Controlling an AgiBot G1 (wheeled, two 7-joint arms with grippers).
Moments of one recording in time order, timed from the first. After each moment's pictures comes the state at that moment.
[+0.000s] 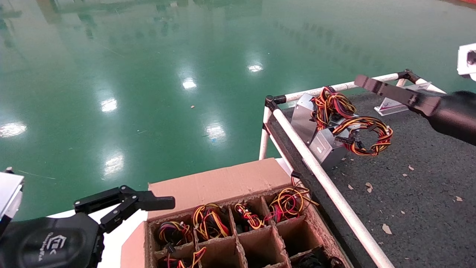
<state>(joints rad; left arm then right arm) -1.09 0.59 0.33 -1.27 0.69 1.48 -0.16 1.57 -0.80 -0.26 0.46 -1.09 -1.18 0.46</state>
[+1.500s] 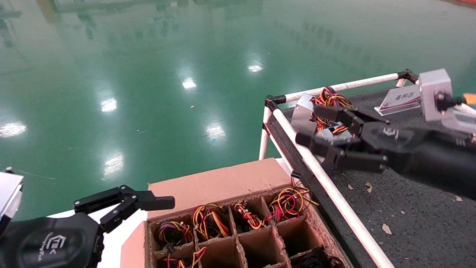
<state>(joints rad) -1.09 0.59 0.33 -1.27 0.69 1.48 -0.16 1.29 -0.72 -0.27 0.95 -0.87 -1.38 0.31</state>
